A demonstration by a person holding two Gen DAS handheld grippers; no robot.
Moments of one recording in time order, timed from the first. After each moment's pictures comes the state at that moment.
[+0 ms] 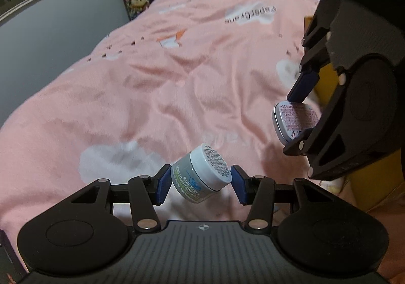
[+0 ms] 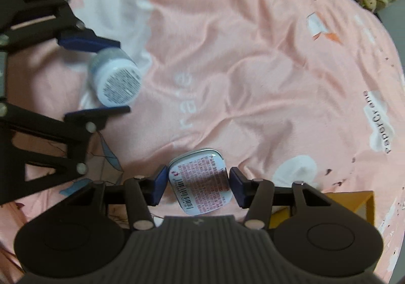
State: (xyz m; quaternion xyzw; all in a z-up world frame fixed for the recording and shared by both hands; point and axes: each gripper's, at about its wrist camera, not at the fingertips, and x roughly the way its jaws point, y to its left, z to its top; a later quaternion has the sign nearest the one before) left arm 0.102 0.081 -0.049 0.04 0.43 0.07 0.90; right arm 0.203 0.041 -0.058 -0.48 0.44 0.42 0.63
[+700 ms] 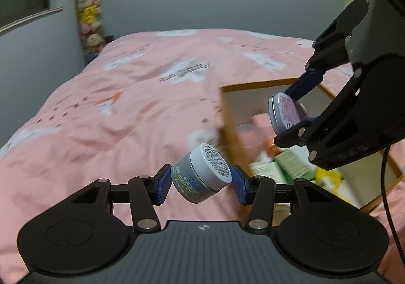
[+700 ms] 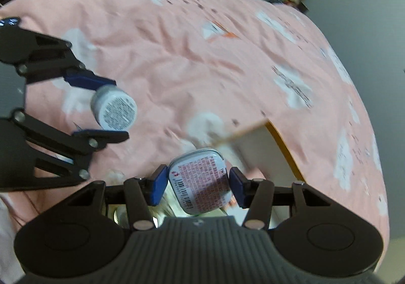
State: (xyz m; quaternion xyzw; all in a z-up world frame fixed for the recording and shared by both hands) left arm 0.116 0.003 0.022 0.02 0.34 -0.05 0.94; right arm 0.202 -0.080 0.049 -0.41 0.40 0.33 0.75
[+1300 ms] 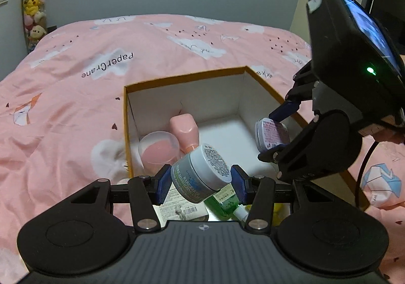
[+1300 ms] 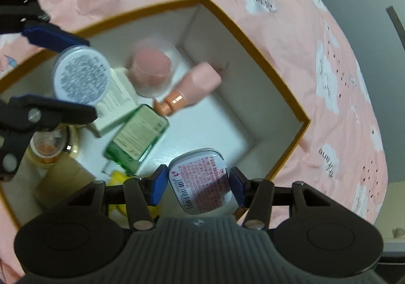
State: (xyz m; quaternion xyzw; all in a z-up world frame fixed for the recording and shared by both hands) left arm 0.178 -0.073 -0.004 0.00 0.38 -0.17 0.91; right arm 0.260 -0.187 -0.022 -0.41 0.49 0.23 0.73
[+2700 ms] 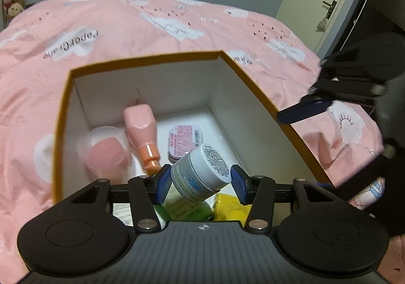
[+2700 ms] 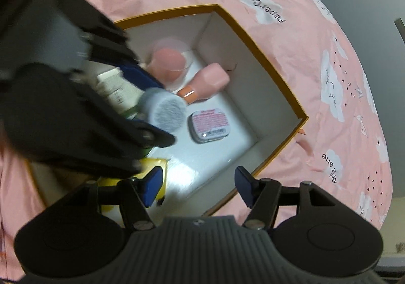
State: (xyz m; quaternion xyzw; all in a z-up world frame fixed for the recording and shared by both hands) left arm 0.219 -0.113 -0.025 -0.04 0.42 -0.22 0.88; right arm 0.226 -0.210 0.000 -0.42 0.46 0.28 0.73
